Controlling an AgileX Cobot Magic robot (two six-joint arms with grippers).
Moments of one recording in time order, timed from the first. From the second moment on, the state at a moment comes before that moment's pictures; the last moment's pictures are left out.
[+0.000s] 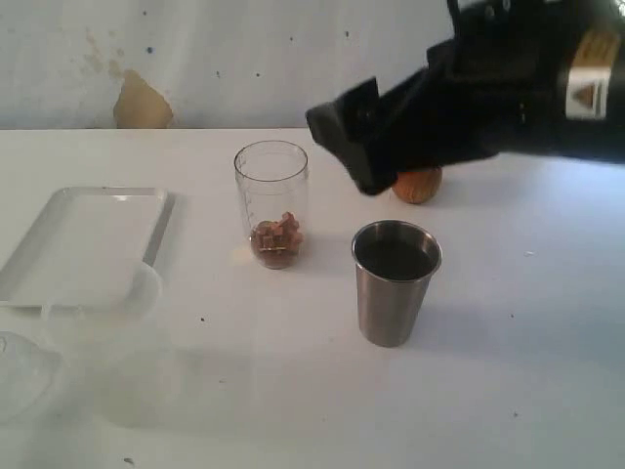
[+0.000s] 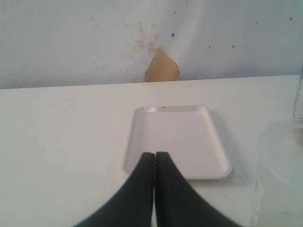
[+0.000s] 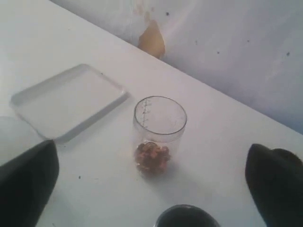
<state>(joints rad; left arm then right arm) -0.02 0.00 0.00 -0.01 0.23 0.05 0.60 1.08 -0.90 -0.31 0.26 0.23</state>
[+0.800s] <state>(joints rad) -0.02 0.00 0.00 -0.01 0.23 0.05 0.42 1.05 -0.36 -0.27 -0.32 0.31</state>
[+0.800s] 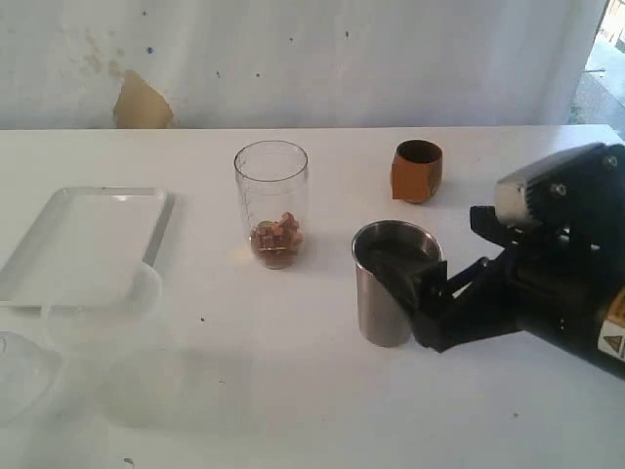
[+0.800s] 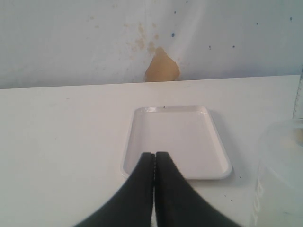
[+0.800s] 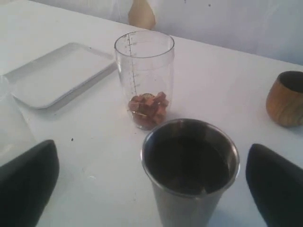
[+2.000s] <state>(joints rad) -0.02 0.00 0.00 -0.01 0.23 0.05 0.41 1.75 -0.24 -0.05 -1.09 0.08</state>
